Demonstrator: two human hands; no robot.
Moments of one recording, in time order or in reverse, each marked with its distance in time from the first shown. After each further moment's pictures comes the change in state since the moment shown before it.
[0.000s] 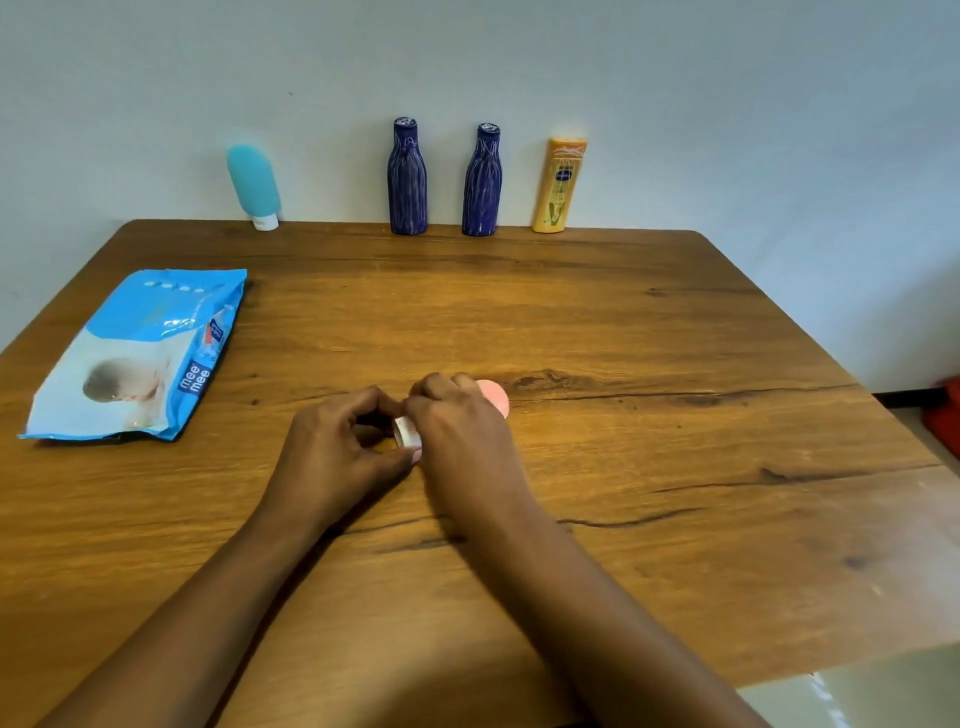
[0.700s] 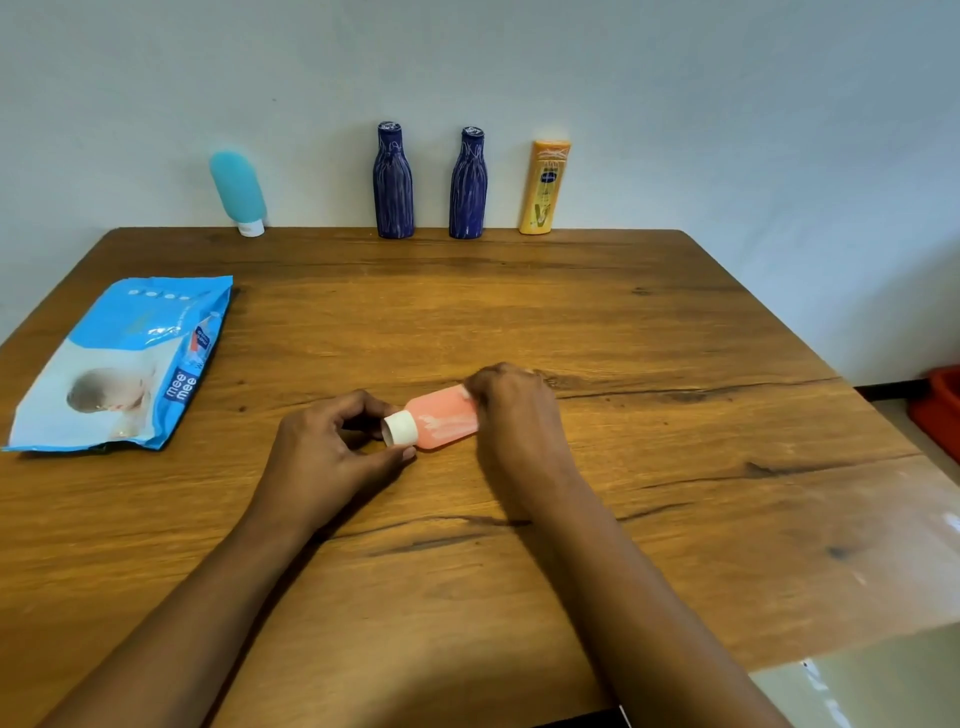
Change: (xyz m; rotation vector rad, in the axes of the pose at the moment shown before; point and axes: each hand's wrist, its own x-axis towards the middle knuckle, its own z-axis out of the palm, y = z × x) left_hand 0.000 0.003 -0.001 0.014 0.006 -0.048; right_hand 0.005 0.058 0.002 -0.007 0.061 0.304
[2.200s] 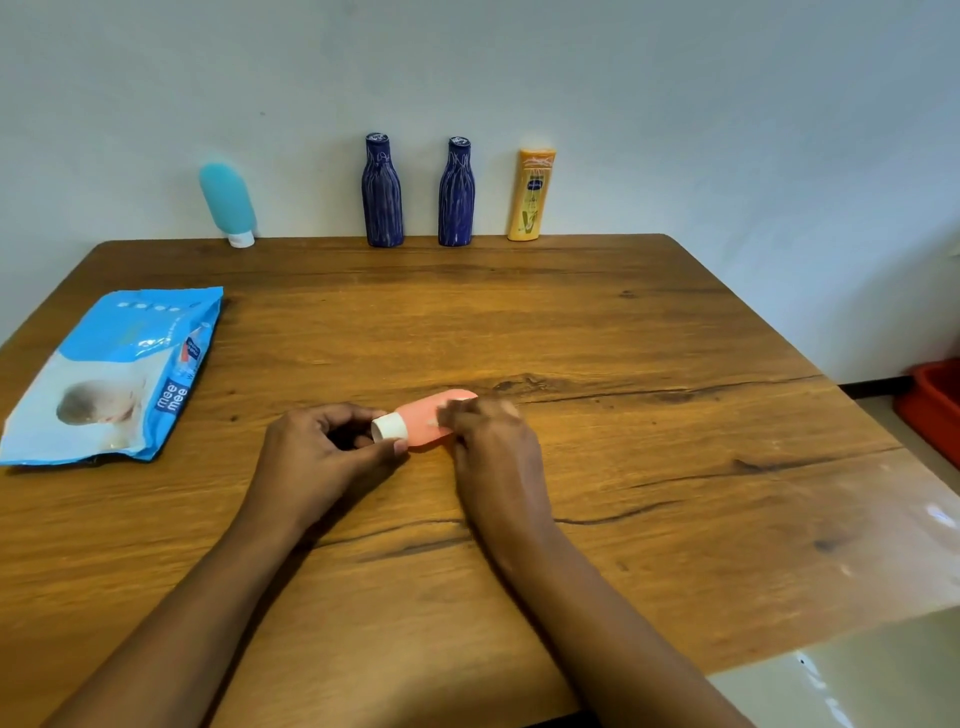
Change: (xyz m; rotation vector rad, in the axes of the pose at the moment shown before) left_hand 0.003 0.004 0.000 -0.056 0.007 -0.146; right_hand -0.037 -0.019 0.010 0.102 0.171 -0.060
